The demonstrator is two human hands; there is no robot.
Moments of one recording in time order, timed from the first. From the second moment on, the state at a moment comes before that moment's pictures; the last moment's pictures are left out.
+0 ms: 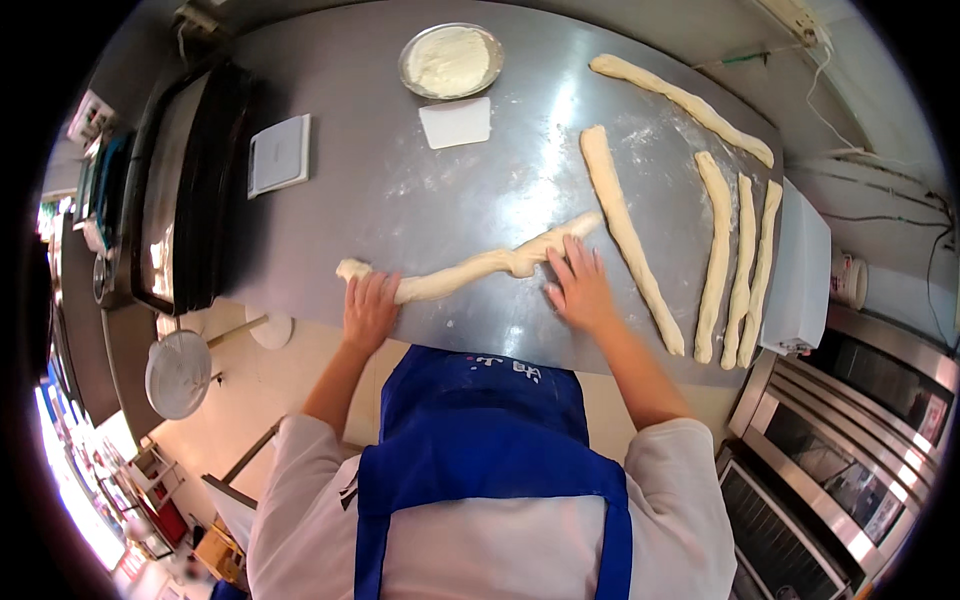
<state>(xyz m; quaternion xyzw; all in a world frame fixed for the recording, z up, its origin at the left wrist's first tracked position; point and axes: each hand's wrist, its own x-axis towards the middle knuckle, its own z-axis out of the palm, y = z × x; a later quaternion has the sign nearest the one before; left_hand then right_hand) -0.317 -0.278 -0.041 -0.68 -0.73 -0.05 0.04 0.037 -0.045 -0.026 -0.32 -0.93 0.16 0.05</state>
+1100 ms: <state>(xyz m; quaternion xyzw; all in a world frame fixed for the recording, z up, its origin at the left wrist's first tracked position) -0.414 -0.126 -0.035 -0.59 -0.81 -0.05 -0.07 -0.281 0.174 -0.009 -0.41 -0.84 0.30 0.20</state>
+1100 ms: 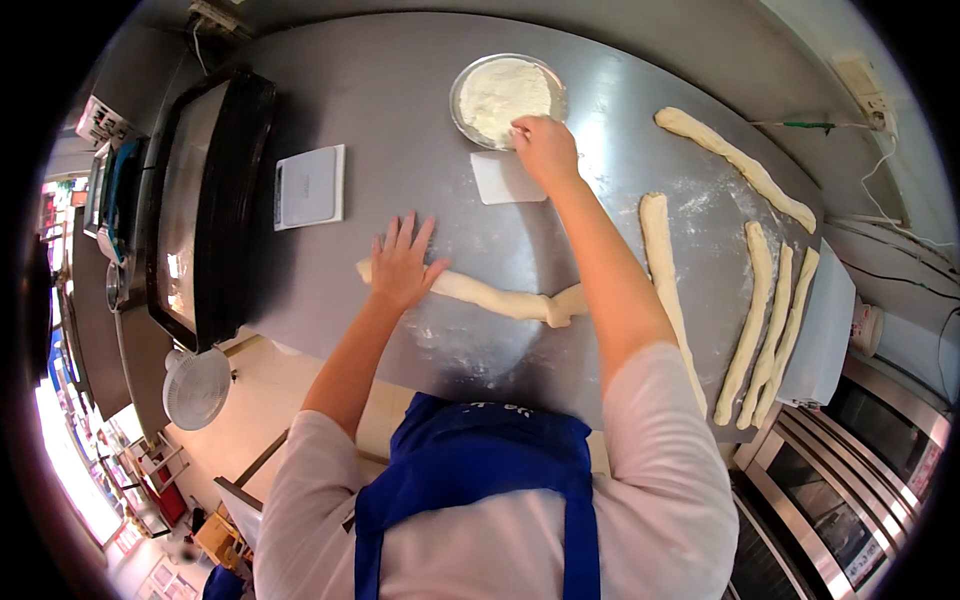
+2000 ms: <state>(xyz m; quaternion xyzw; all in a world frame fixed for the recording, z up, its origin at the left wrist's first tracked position) -0.378 -0.254 -0.038 -0.50 -0.83 -0.23 -0.10 -0.278 -0.097 -0.015 -0.40 -0.74 0.52 0.13</state>
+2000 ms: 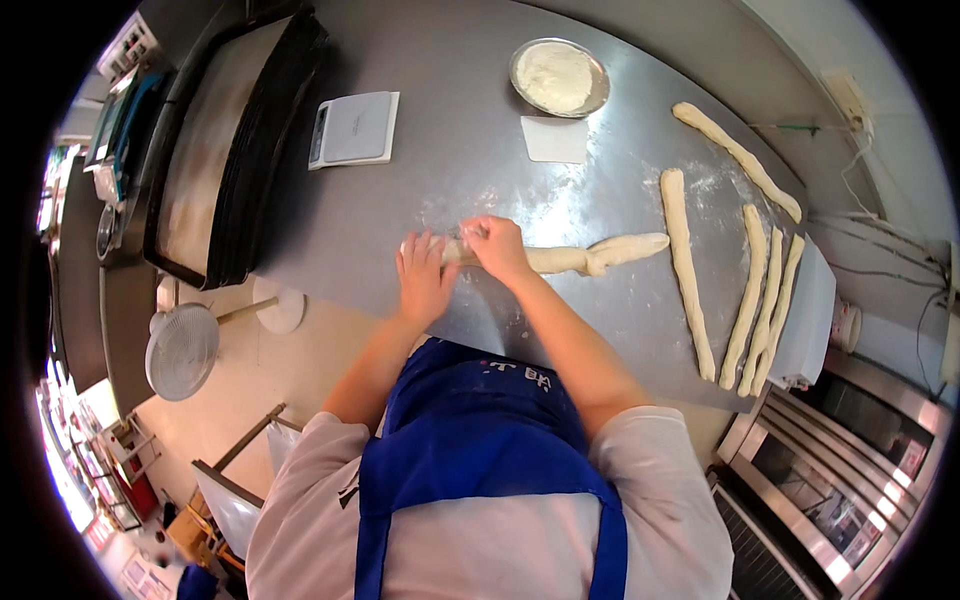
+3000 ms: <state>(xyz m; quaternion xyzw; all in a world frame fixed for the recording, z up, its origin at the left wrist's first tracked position) -0.399 -0.184 -0.026 -0.48 -0.87 -0.05 -0.10 -0.205 0.005 -0.035 -0.37 -0.92 0.08 0.07</state>
